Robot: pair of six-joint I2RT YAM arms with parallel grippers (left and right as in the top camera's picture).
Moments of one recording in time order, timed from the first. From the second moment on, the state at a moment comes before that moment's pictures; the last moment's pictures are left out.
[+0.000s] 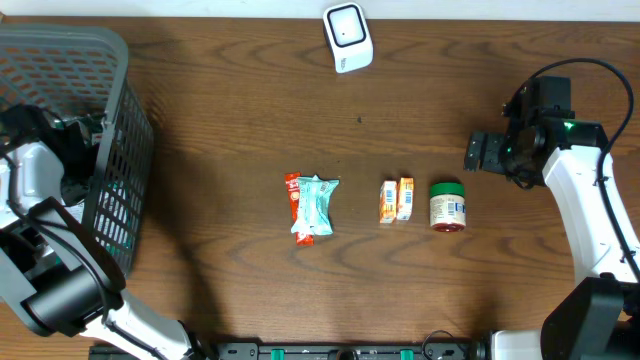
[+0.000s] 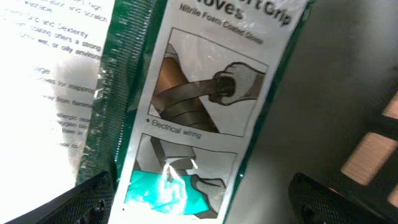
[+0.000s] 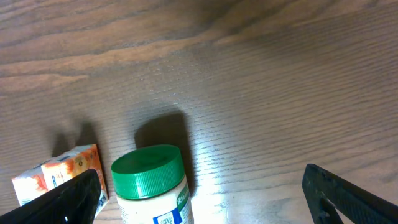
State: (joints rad) left arm 0.59 1.90 1.33 -0.78 0.18 0.06; right arm -0.08 1.58 1.25 -0.93 -0.03 0.16
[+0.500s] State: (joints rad) left arm 0.53 1.87 1.22 -0.66 -0.07 0.00; right arm -0.08 1.58 1.25 -0.93 -0.03 0.16
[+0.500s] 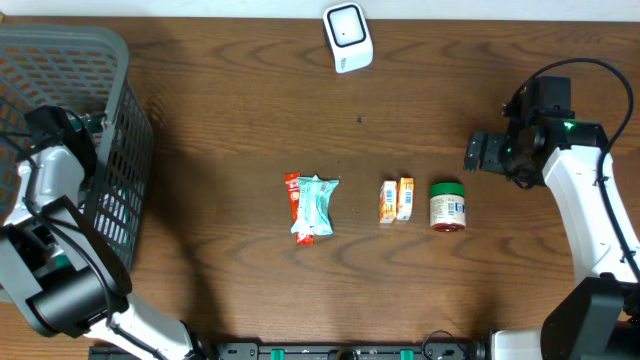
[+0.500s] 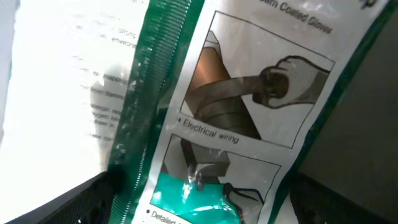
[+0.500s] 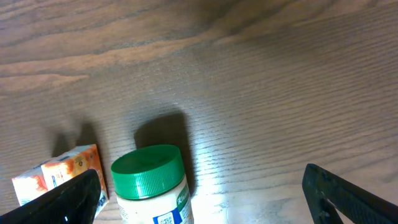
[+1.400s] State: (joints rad) left arm 0.53 1.74 1.21 -0.65 -0.13 -0.07; right arm -0.08 1.58 1.25 -0.93 -0.03 0.16
